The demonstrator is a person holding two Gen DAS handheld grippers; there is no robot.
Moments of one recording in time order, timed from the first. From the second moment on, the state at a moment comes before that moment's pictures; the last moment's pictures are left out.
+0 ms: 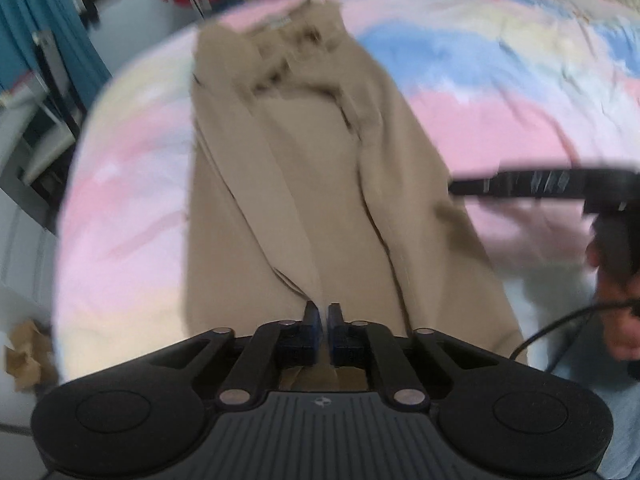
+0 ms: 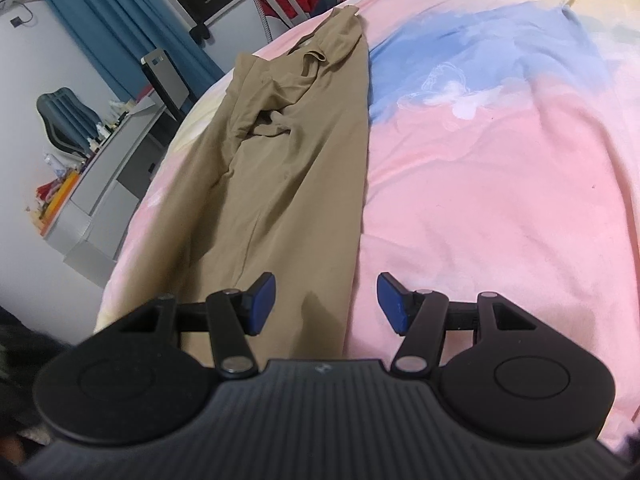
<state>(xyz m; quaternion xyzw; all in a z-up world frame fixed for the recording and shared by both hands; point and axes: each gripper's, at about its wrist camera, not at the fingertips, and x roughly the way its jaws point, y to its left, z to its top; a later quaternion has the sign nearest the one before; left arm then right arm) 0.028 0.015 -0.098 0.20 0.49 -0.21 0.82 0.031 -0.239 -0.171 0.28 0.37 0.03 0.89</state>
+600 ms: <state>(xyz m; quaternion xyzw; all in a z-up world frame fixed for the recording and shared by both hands) 0.067 0.125 -0.109 0.02 0.45 -0.10 0.89 0.030 -0.240 -0.199 0.35 0.44 0.06 0.82</state>
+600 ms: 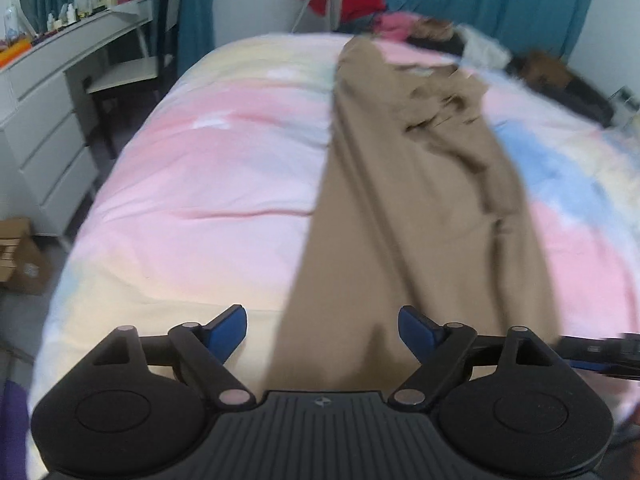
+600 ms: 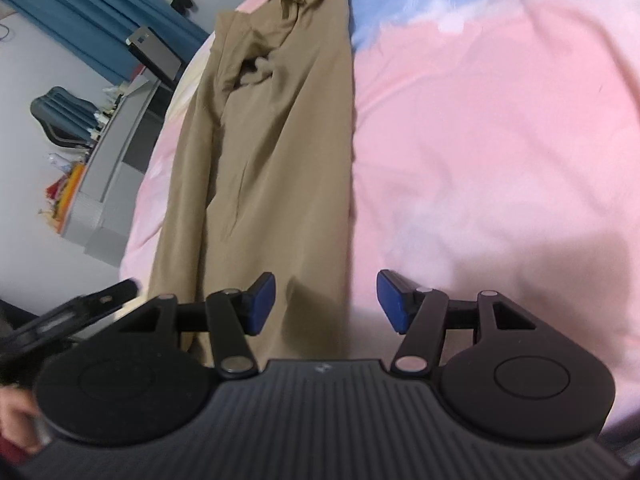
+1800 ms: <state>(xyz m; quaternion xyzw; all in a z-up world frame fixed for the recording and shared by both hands) 0.011 0.117 0.005 -0.14 0.38 -0.27 0.87 -0.013 -0.248 -0.023 0.14 0.32 0.12 0.93</state>
